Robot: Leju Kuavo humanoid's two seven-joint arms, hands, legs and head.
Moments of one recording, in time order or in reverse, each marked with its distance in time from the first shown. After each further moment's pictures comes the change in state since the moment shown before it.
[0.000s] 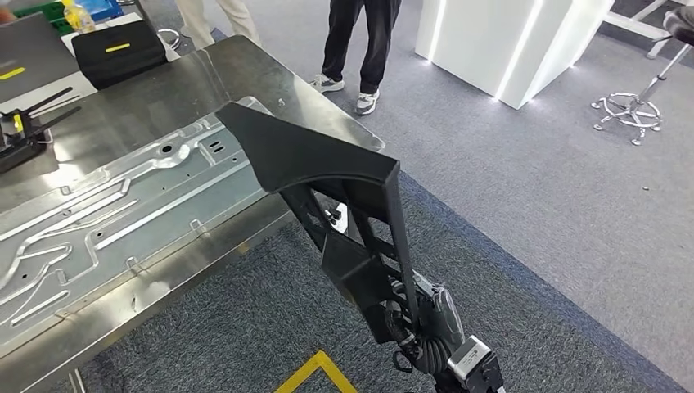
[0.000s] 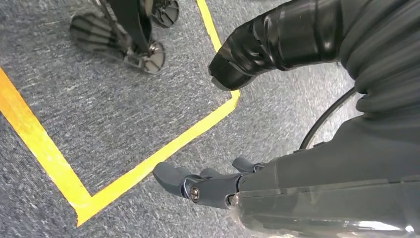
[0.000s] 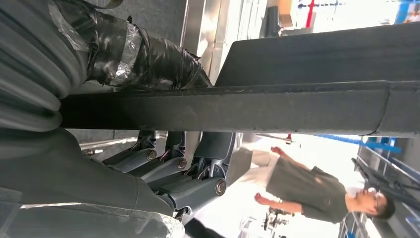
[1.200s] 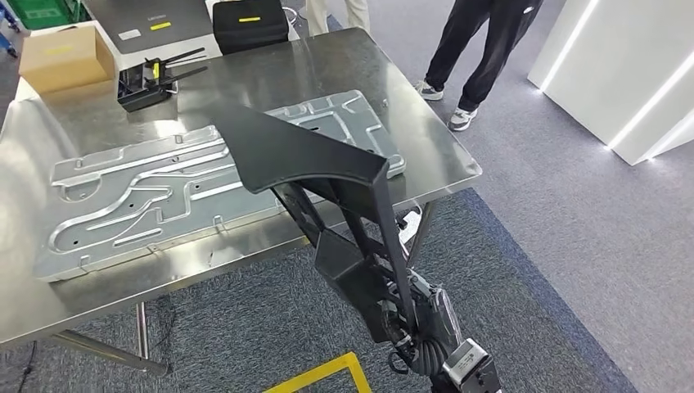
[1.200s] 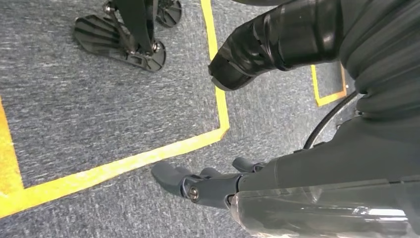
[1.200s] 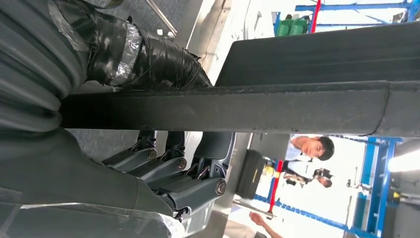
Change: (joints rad) left arm -0.009 0.011 0.012 0.000 -0.030 0.000 0.004; right arm 0.010 -0.015 0.046 -0.037 0.006 -0.072 0.021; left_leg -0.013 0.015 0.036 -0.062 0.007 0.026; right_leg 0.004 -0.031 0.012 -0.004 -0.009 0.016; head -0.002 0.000
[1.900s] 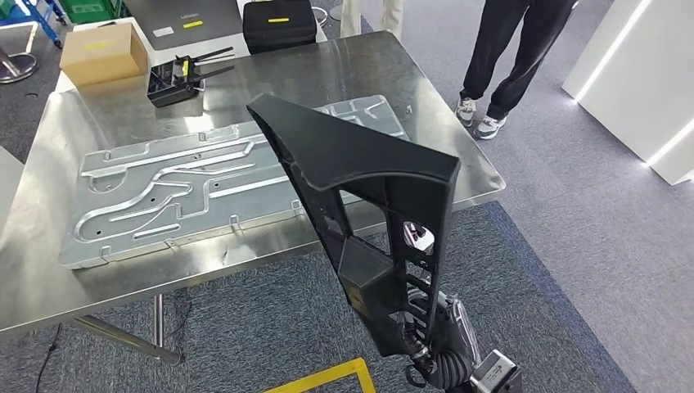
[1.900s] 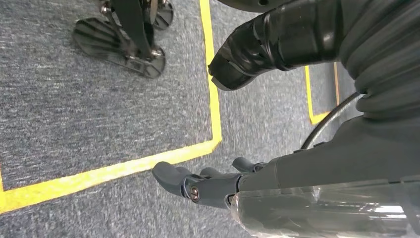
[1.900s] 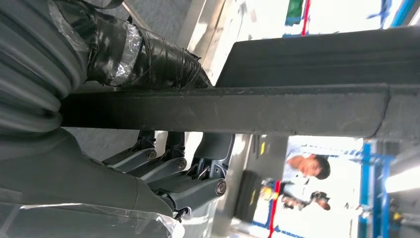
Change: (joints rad) left arm -0.013 -0.011 -0.018 0.002 0.012 0.002 0.039; right arm 0.054 -0.036 -0.034 -0.044 -0.077 0.074 -0.005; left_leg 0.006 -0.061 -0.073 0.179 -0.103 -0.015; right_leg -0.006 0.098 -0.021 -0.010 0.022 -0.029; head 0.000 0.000
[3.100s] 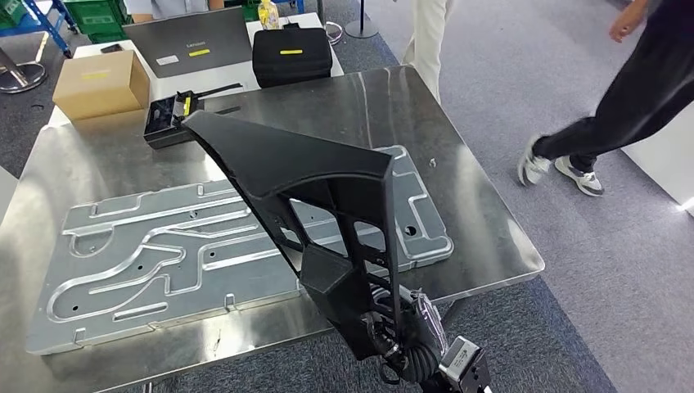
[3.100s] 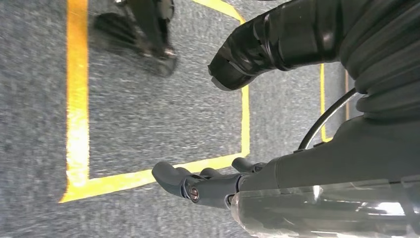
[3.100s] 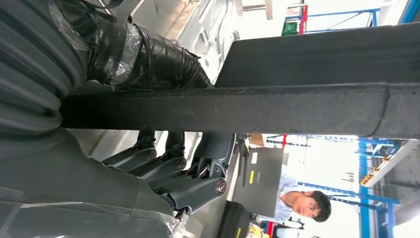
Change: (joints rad) left arm 0.015 0.019 0.047 0.003 0.014 0.000 -0.010; right arm -0.084 0.026 0.072 0.099 -0.021 0.059 0.018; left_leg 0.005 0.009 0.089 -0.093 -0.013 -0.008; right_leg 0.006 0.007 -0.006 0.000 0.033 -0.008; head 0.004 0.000
